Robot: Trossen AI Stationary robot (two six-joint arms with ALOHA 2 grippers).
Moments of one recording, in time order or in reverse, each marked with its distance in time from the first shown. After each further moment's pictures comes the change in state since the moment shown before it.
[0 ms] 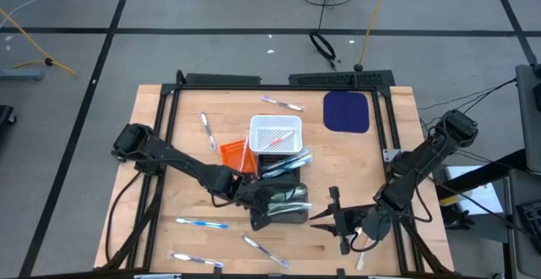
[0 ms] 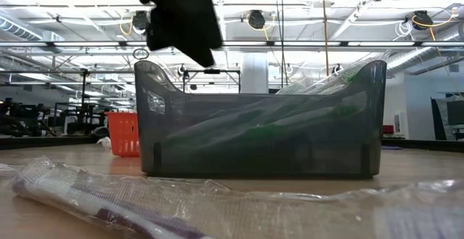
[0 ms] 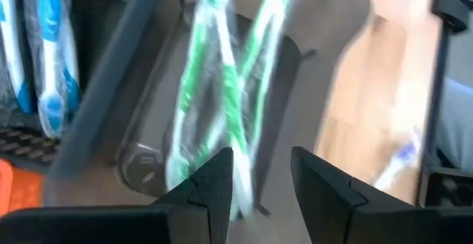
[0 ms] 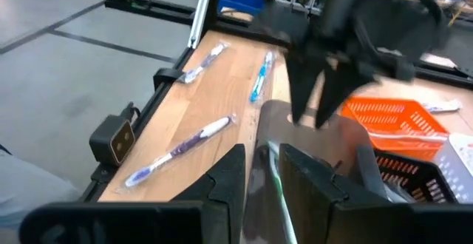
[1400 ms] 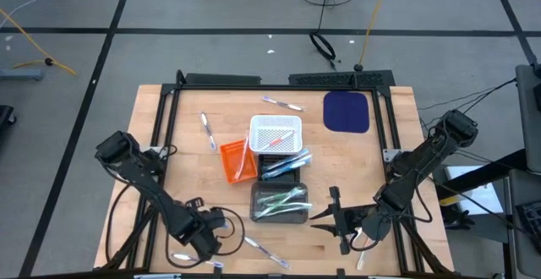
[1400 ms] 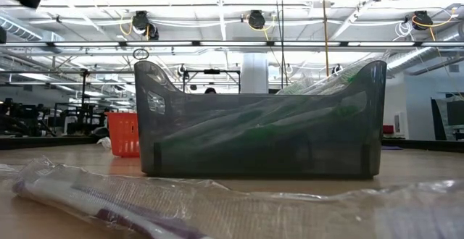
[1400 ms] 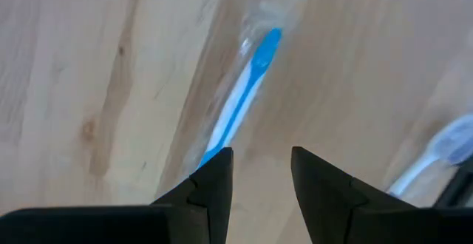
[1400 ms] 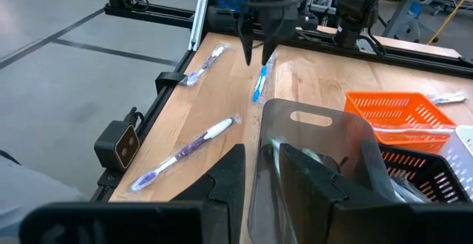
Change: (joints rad) left arm -0.418 -0.059 -0.171 -0.413 0.047 -0.454; right arm 0.001 0.000 0.000 -0.001 0.000 0.046
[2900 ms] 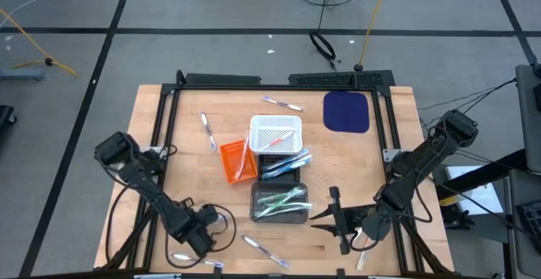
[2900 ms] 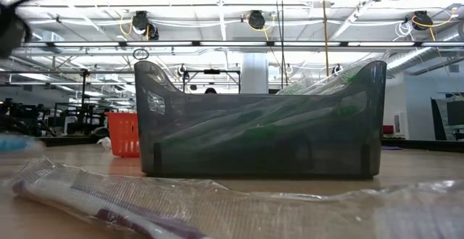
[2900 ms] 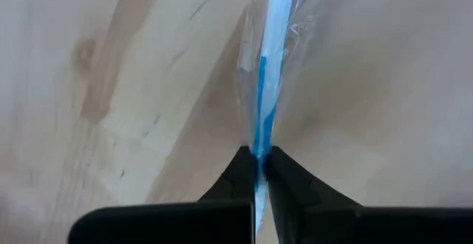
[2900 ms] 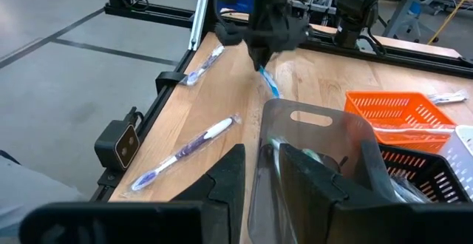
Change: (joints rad) left arm -0.025 0.002 -0.144 0.079 0.068 -0.177; right arm 0.000 0.000 0.000 -0.001 0.000 0.000
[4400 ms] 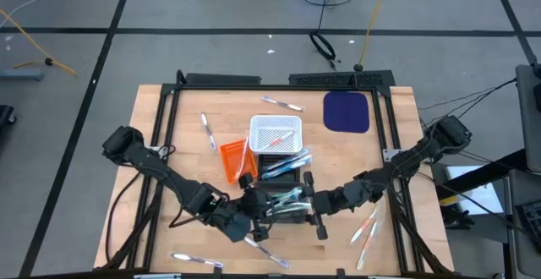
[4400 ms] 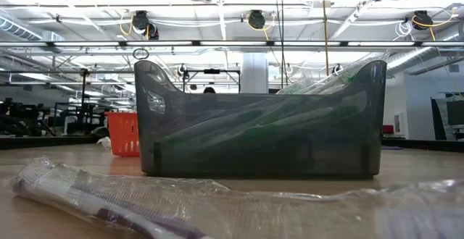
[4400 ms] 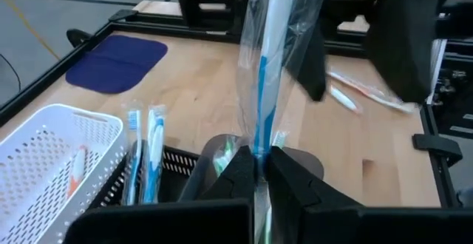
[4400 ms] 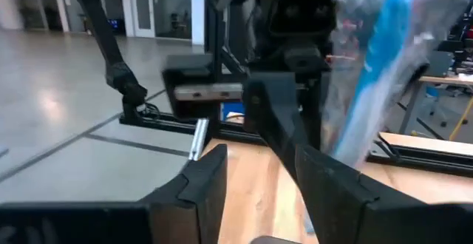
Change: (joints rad) left arm 0.243 -0.002 0.408 0.516 -0.763 0.866; right arm -0.275 0.119 0.001 0.570 -0.332 -0.220
